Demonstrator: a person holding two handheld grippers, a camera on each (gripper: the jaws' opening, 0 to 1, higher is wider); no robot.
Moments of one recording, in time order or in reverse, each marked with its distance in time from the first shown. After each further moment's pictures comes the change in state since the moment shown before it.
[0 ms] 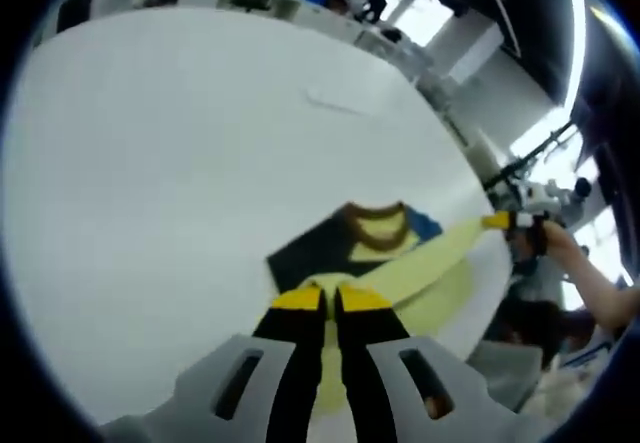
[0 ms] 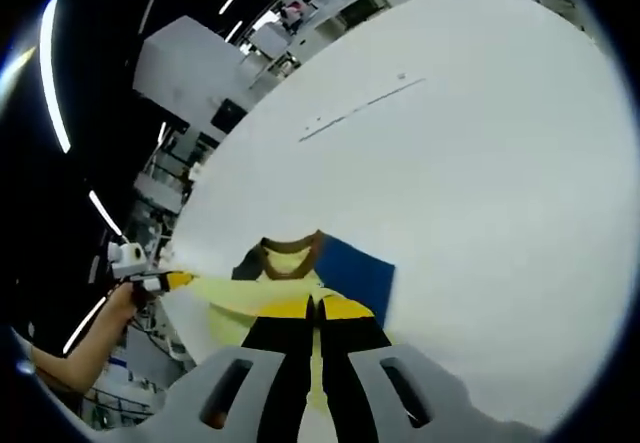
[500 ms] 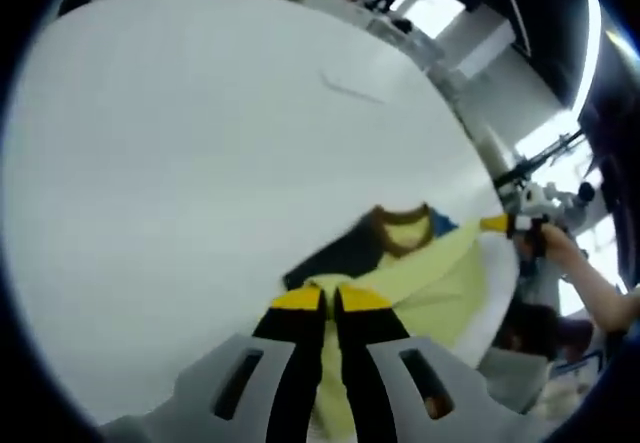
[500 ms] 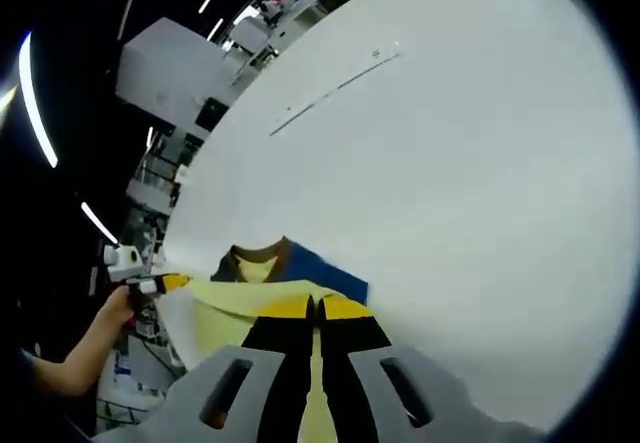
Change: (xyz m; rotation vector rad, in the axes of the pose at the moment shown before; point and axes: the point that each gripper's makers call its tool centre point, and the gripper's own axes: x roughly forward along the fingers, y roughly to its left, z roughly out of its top) left arm 0.039 0.018 0.005 -0.036 0.064 0.007; right arm 0.033 -0.030 -0.004 0.064 0.044 -0.030
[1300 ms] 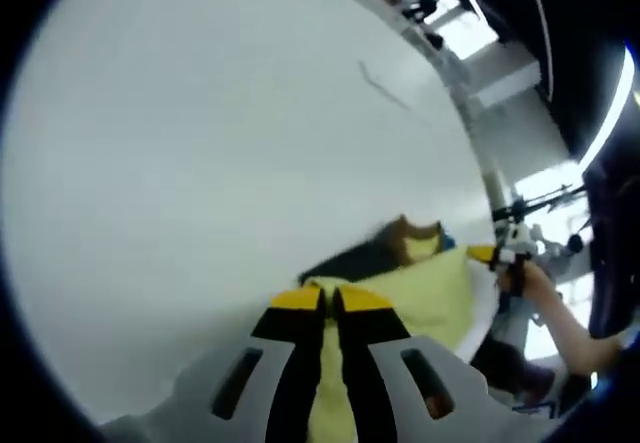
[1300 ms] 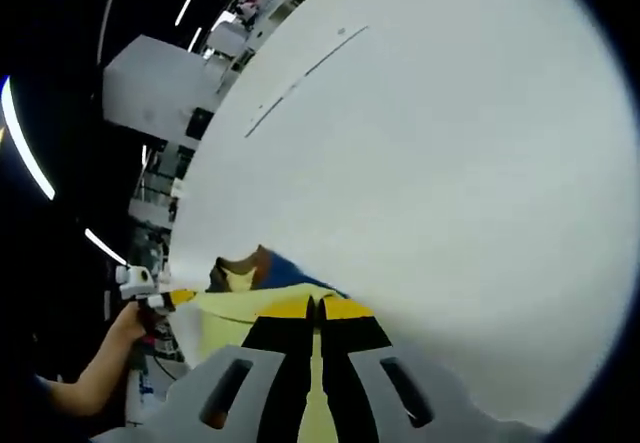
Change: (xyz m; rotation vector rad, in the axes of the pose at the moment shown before) left arm 0.014 0.021 -0.003 -0.268 0.006 -0.048; right arm 0.024 -0.019 -0.001 0.136 0.018 0.021
